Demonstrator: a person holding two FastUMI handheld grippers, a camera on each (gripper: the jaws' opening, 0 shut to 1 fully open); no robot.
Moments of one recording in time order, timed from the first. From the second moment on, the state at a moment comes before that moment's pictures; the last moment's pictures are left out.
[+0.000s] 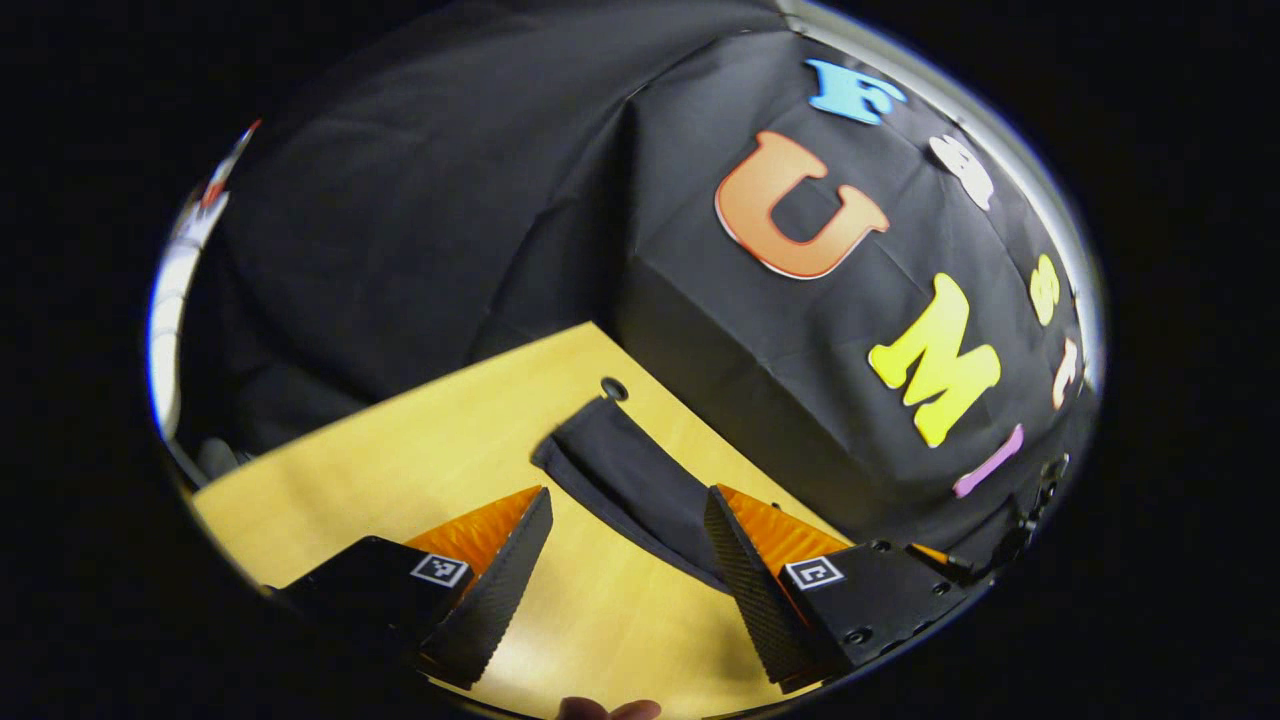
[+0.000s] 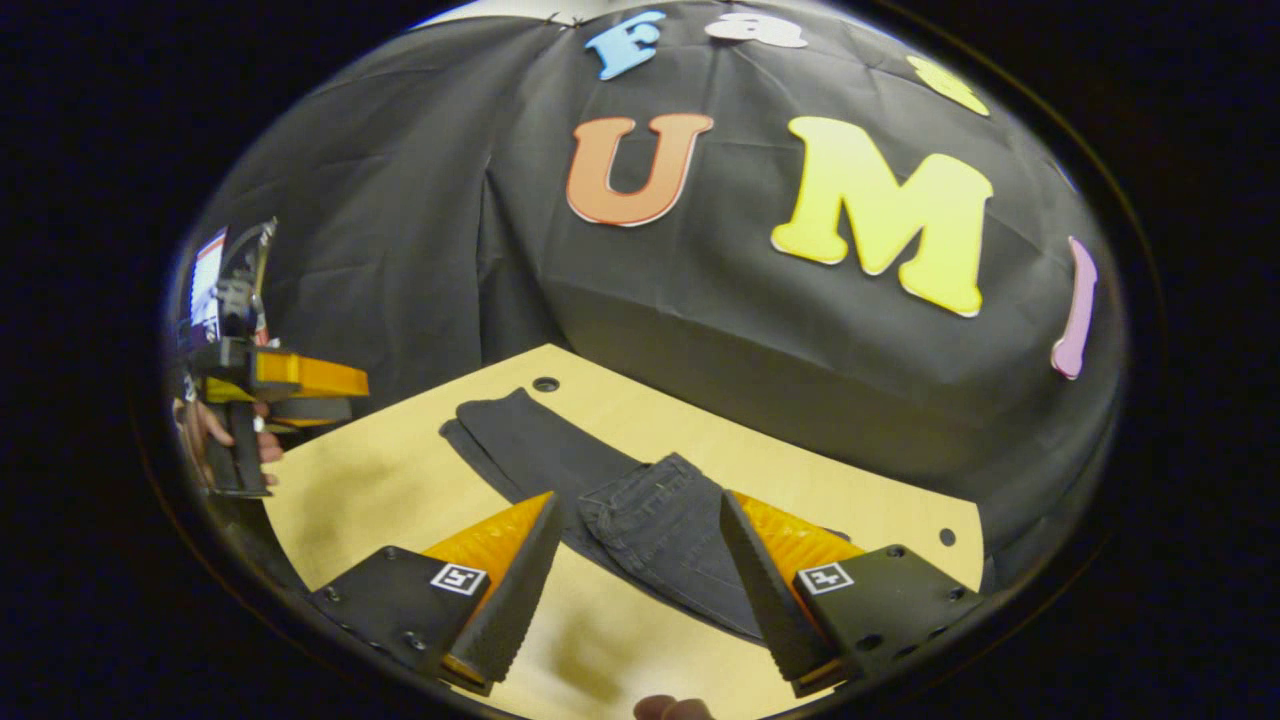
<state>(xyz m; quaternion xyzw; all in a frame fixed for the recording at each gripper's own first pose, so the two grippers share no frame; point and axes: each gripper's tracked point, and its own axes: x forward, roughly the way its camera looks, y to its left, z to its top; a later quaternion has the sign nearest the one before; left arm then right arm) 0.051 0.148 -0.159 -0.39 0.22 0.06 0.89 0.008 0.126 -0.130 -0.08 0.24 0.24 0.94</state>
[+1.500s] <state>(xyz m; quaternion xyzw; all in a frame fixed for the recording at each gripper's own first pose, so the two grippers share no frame) 0.205 0.161 -0.284 -0.65 0.27 0.17 0.69 -0.020 -0.070 -0.122 -0.01 0.30 0.01 0.95</state>
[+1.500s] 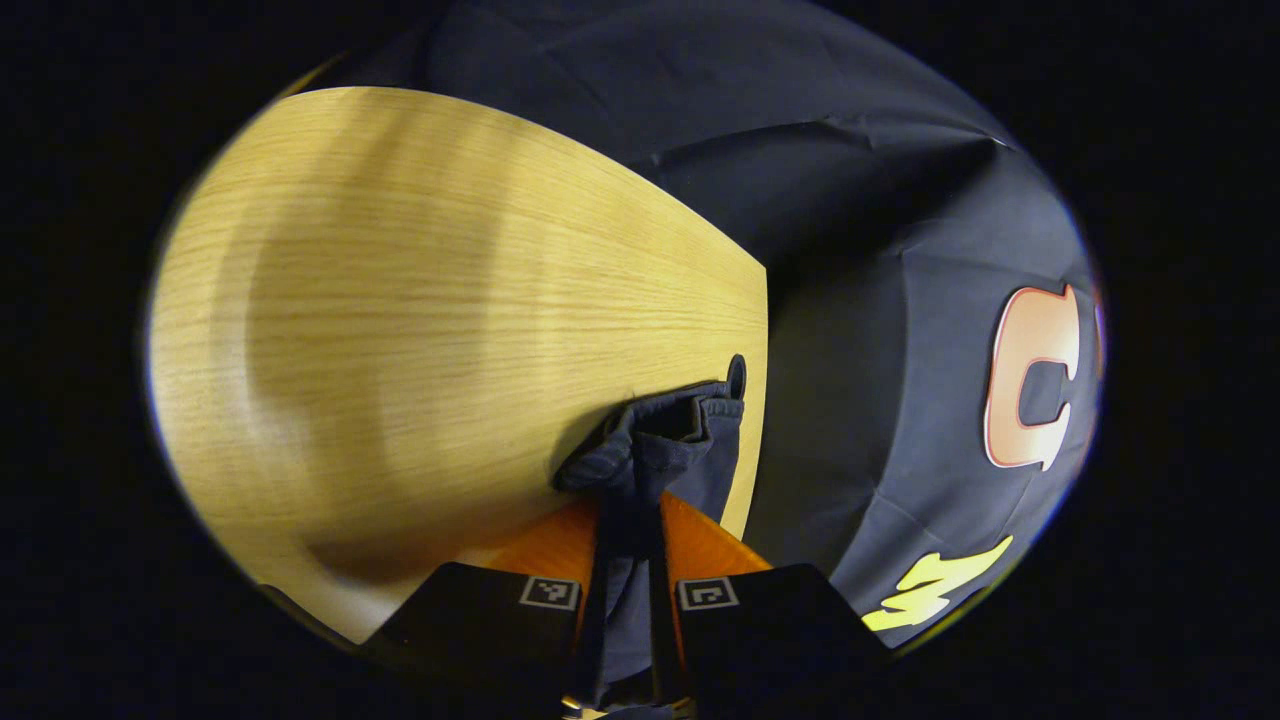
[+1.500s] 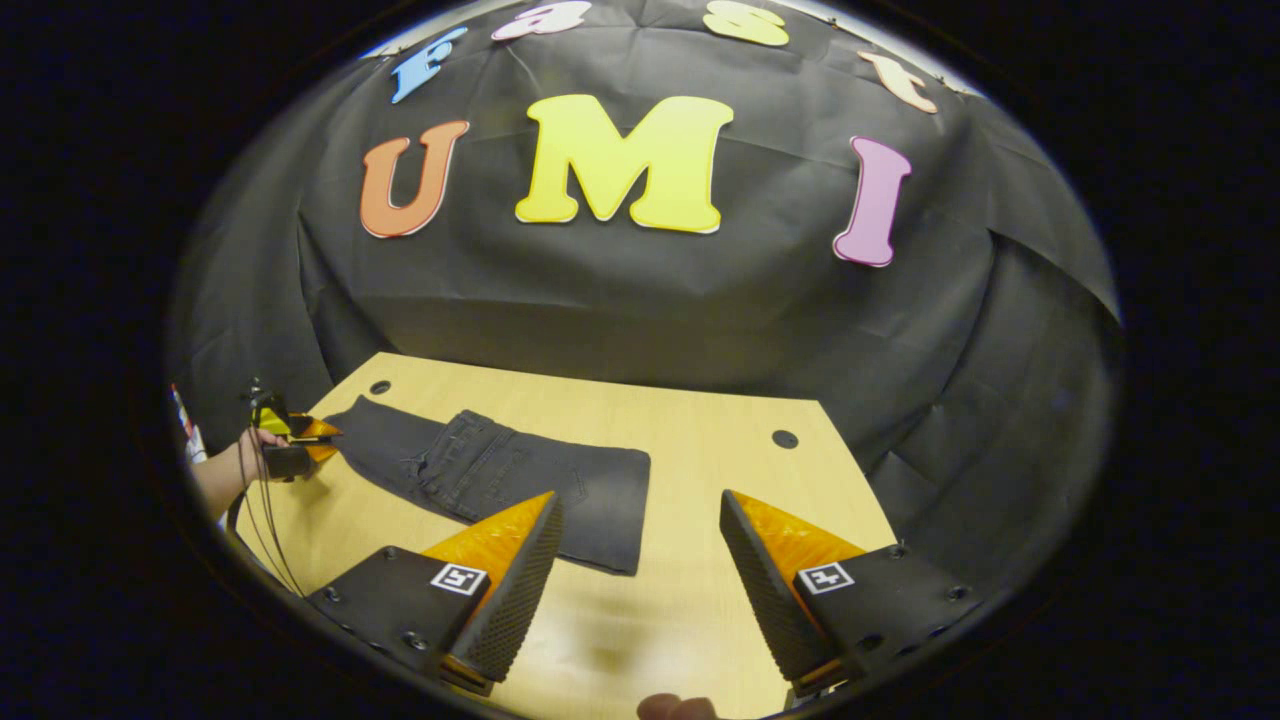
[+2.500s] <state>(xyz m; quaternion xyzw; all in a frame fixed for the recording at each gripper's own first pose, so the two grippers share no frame) 0.216 -0.126 -0.097 -0.11 0.21 -0.11 0.97 -0.126 -0.220 -0.093 0.06 0.24 -0.13 0.96</state>
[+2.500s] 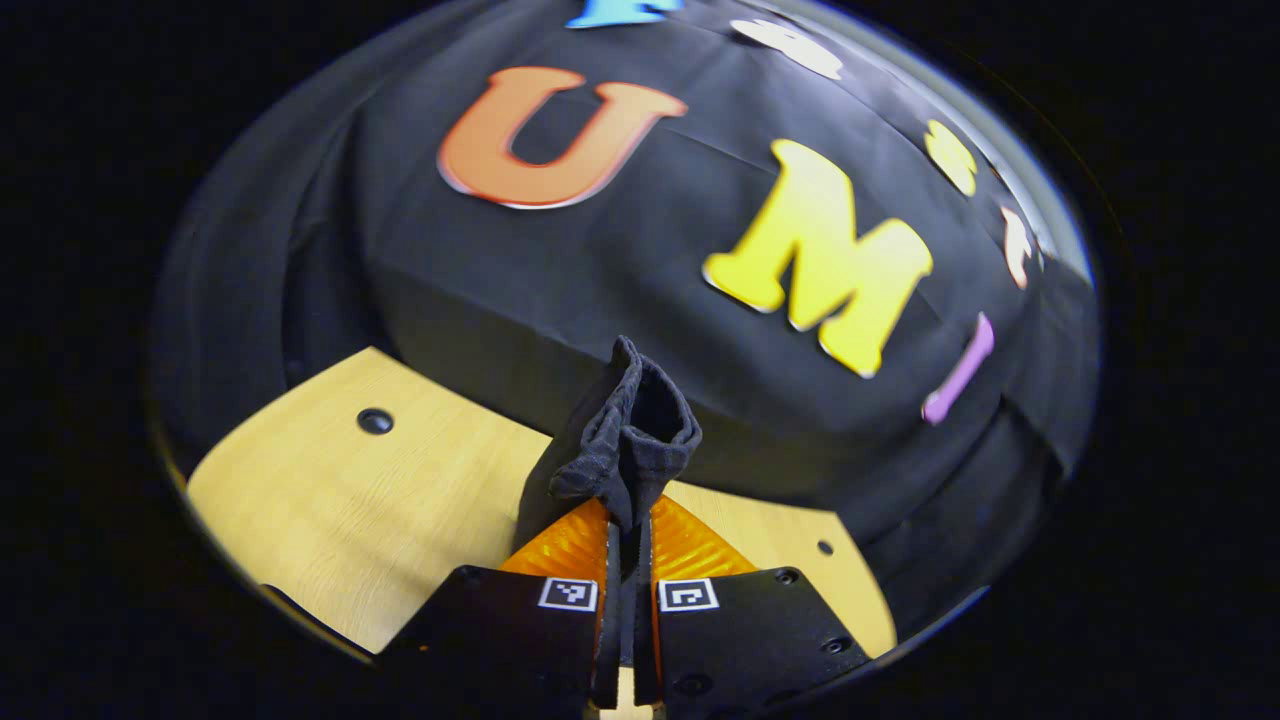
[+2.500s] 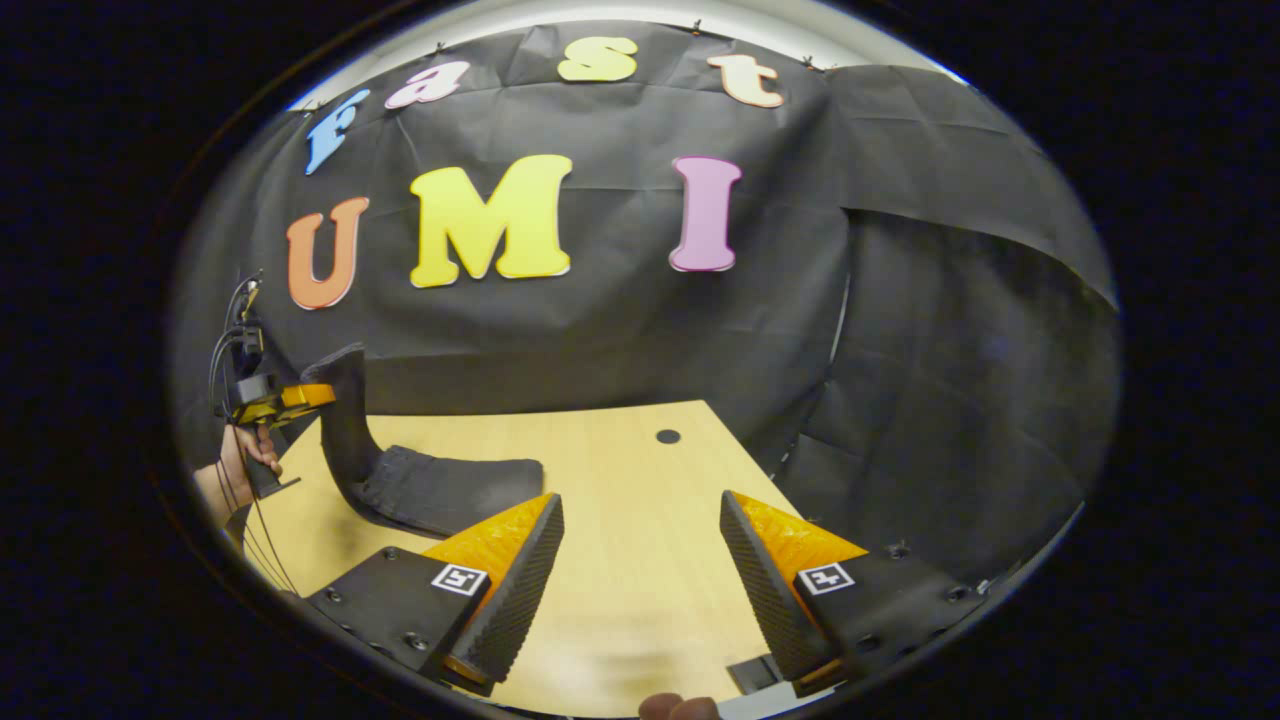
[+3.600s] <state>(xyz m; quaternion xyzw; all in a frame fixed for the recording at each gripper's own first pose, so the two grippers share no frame) 0.177 -0.219 -0.264 0.01 0.28 -0.18 0.94 -0.126 -0.251 -0.123 0.04 0.28 -0.13 0.95</state>
